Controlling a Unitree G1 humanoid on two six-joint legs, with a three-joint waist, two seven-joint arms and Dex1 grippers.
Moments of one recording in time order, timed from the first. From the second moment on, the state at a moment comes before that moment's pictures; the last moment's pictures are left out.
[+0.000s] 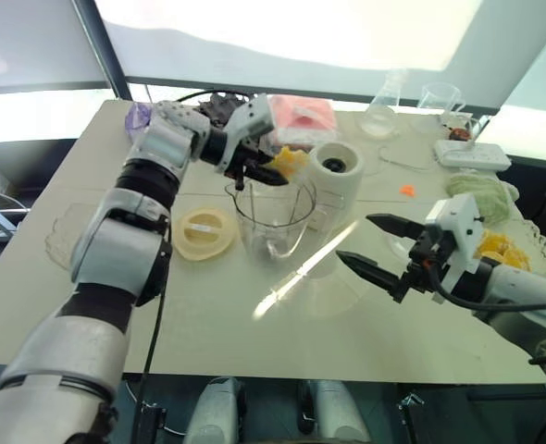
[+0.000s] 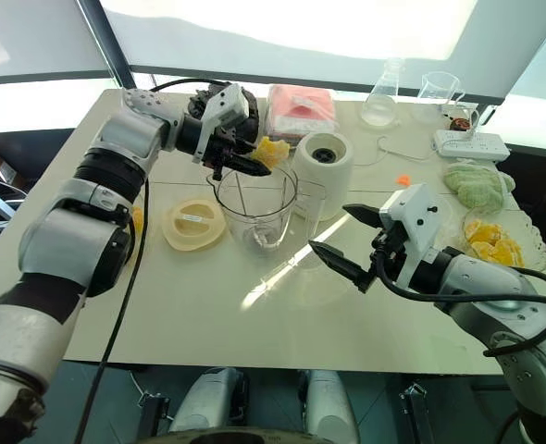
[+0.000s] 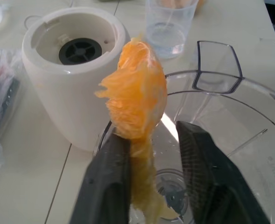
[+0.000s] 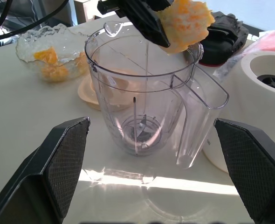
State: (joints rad) left arm -1.38 0.36 -0.26 1.02 -0.01 0.24 -1.42; right arm -0.06 -0.80 -0.29 -0.78 0.91 0.82 0.44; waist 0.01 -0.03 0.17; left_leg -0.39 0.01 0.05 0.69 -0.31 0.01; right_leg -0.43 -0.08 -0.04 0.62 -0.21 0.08
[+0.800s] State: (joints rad) left arm -1.26 0.49 0.02 0.50 -0.30 0.65 -1.44; right arm 0.09 -0.74 -0.33 -0.76 0.82 0.77 0.41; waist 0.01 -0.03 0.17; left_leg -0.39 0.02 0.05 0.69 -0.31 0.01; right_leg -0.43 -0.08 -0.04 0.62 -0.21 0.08
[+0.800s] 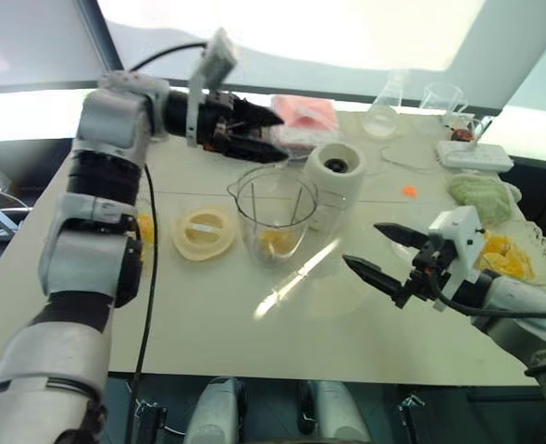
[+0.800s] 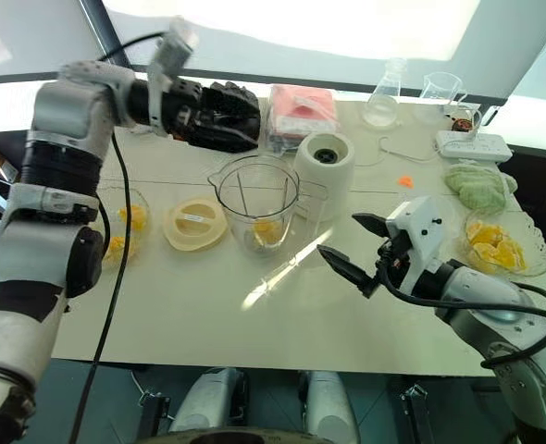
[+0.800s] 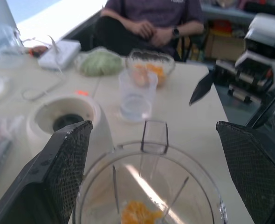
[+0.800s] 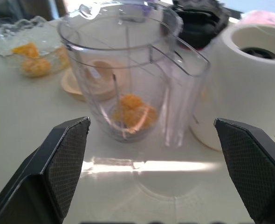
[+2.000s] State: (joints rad) left arm -0.45 0.49 -0.06 -0.43 -0.56 0.75 -0.88; right arm 0.01 -0.47 -0.34 0.03 0.14 0.16 0.18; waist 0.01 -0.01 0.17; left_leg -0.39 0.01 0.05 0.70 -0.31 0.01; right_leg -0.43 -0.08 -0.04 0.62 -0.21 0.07
